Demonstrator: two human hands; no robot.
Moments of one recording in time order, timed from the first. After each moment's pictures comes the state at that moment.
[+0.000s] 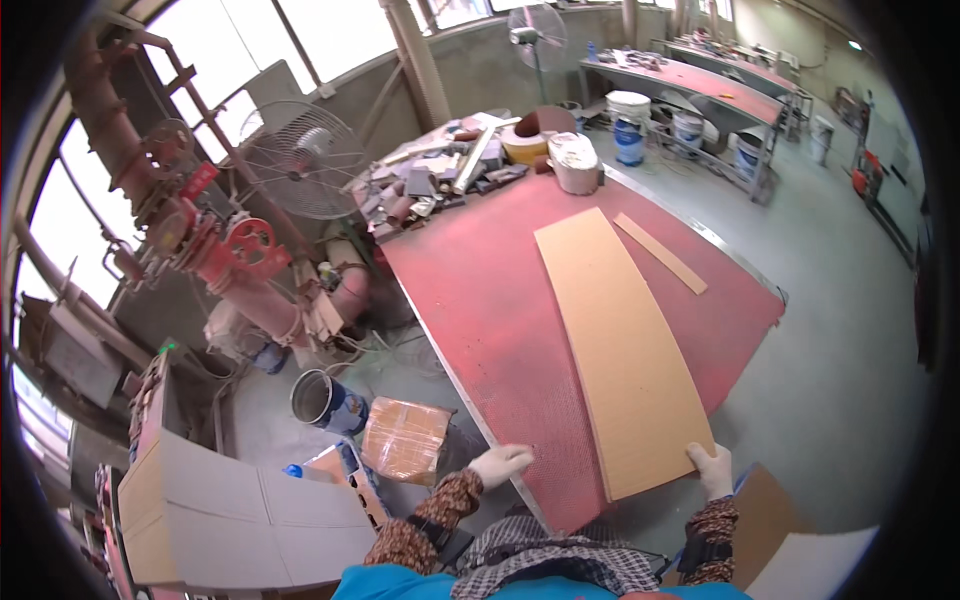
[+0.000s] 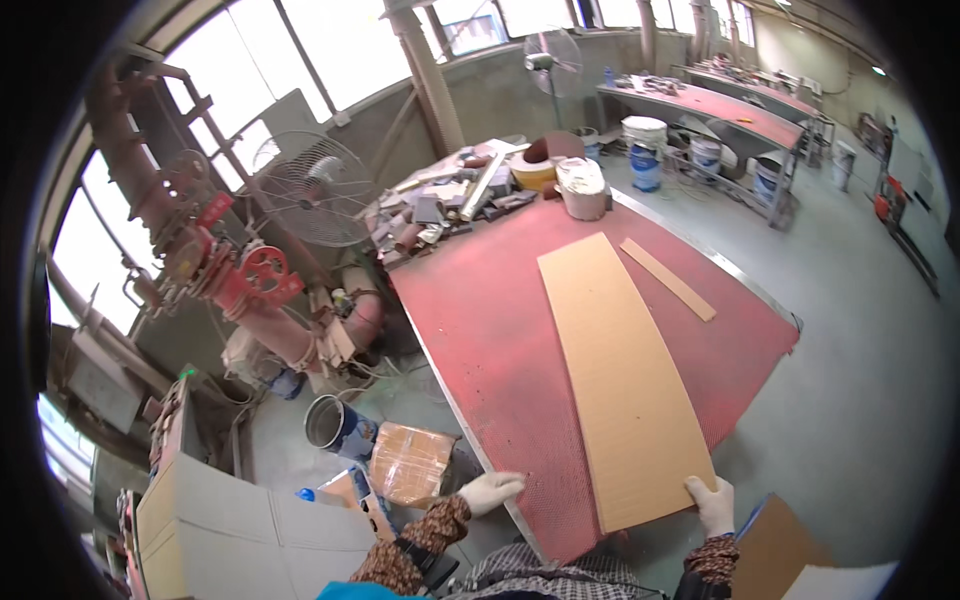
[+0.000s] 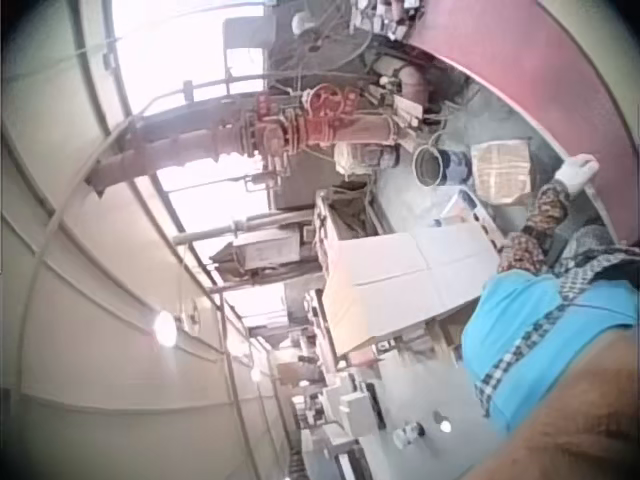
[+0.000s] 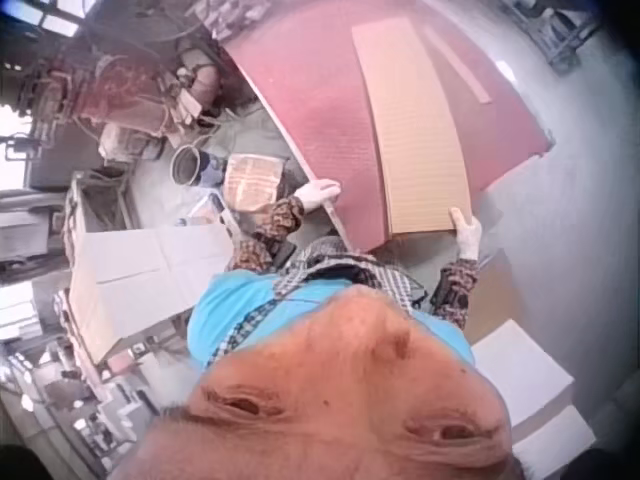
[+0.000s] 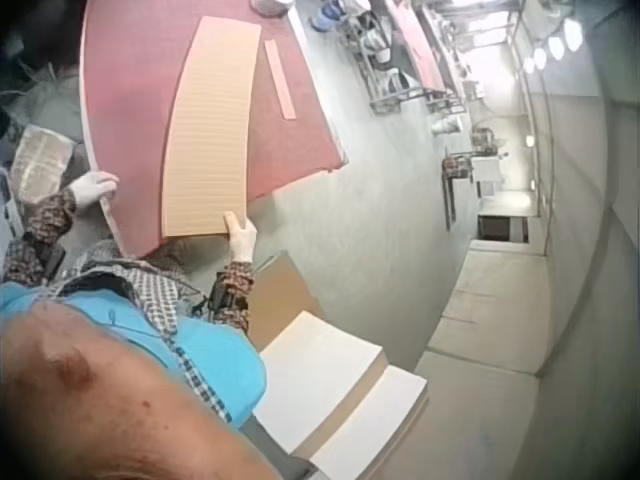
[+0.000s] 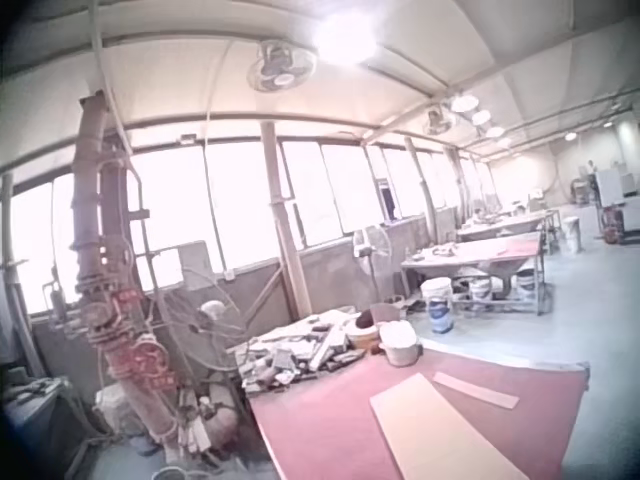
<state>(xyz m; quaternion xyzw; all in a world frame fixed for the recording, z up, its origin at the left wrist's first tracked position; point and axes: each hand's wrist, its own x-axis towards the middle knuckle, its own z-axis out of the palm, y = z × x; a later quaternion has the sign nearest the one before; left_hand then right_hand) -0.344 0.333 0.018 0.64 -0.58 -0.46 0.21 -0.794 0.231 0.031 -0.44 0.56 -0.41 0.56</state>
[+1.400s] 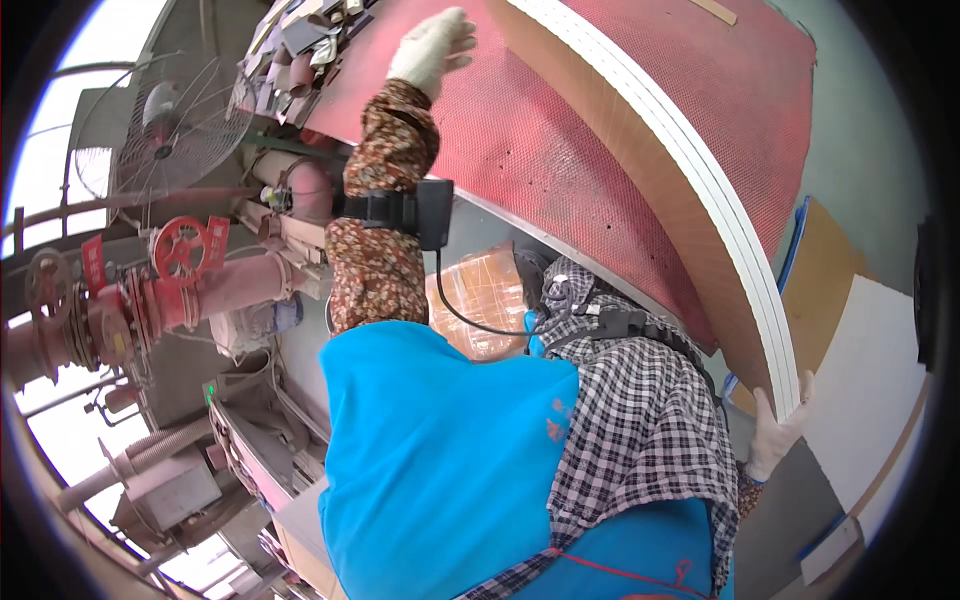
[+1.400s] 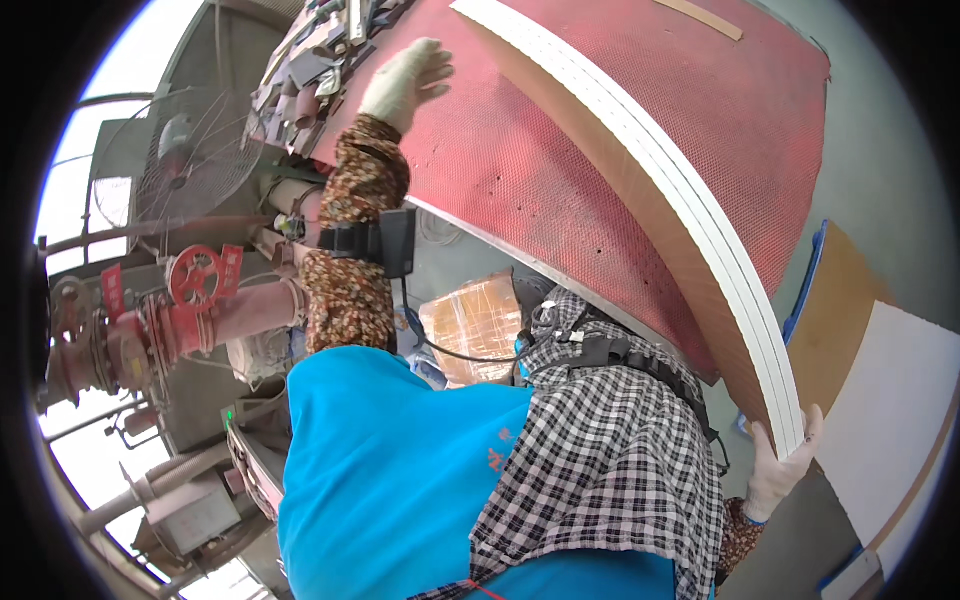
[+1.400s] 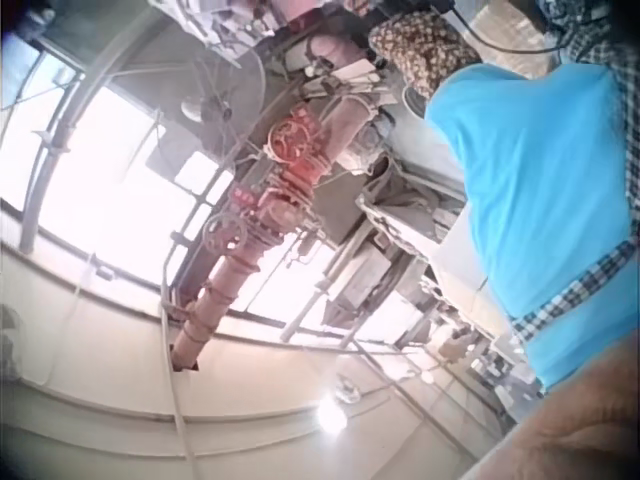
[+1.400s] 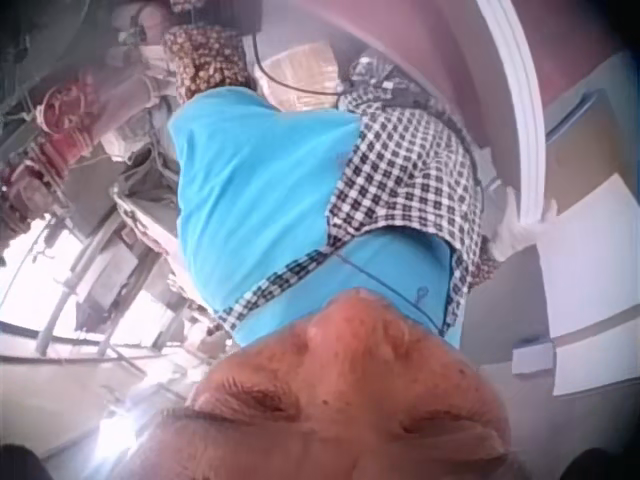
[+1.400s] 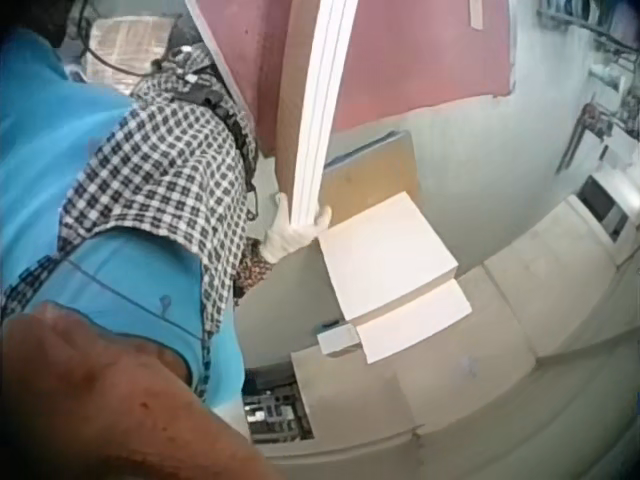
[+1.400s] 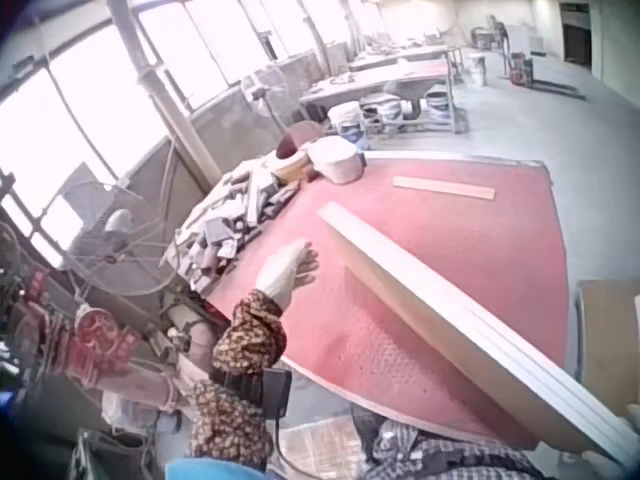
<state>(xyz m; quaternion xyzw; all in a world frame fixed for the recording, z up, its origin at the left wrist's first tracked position) -0.189 0.044 0.117 0.52 -0.56 -0.53 0.38 -0.618 0.584 0.075 -0.32 0.85 -0.36 0.20</state>
